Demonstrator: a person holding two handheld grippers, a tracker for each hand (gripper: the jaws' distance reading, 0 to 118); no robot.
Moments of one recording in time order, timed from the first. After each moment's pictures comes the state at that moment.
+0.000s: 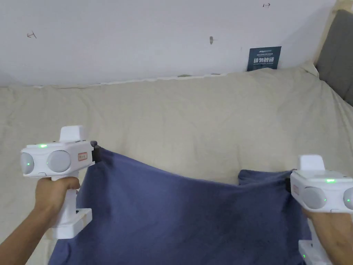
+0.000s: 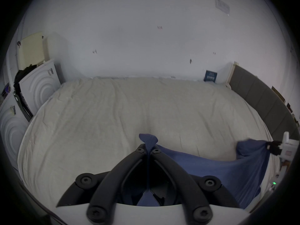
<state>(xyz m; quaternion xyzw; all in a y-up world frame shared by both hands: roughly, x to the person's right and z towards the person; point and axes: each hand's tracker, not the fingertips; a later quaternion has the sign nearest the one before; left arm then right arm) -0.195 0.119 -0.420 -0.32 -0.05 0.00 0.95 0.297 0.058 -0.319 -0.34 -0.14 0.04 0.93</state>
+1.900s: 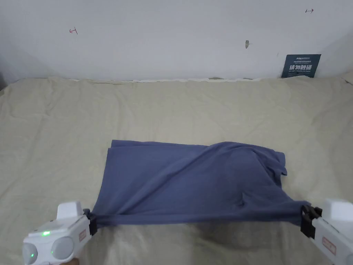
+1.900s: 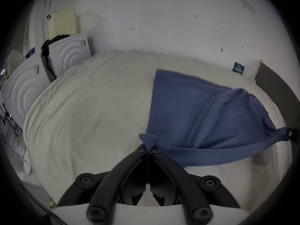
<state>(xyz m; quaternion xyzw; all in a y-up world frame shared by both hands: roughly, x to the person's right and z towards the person) -0.294 -0.035 -0.293 -0.39 0.07 0.03 0.92 0.263 0.002 -0.241 -0.33 -0.03 -0.04 0.94</state>
